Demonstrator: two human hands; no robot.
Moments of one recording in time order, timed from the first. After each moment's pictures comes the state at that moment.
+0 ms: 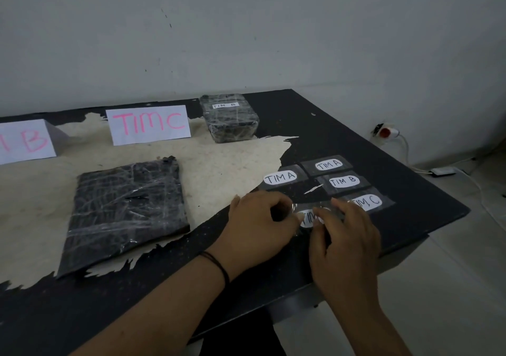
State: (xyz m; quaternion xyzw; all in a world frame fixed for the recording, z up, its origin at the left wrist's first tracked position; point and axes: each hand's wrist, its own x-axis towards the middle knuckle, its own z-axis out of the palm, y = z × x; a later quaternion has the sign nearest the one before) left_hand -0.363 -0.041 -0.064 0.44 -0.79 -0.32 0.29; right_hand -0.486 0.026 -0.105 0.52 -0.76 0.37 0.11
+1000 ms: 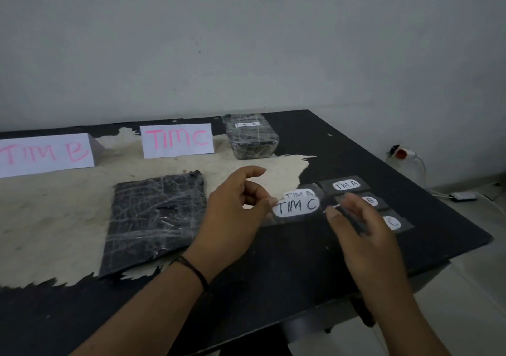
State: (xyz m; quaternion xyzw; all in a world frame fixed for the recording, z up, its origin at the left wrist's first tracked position) left_hand -0.312 -0.050 -0.032 0.41 -0.67 -0.39 0.48; right_hand -0.479 0.026 -0.043 0.41 -0.69 0.54 -0.26
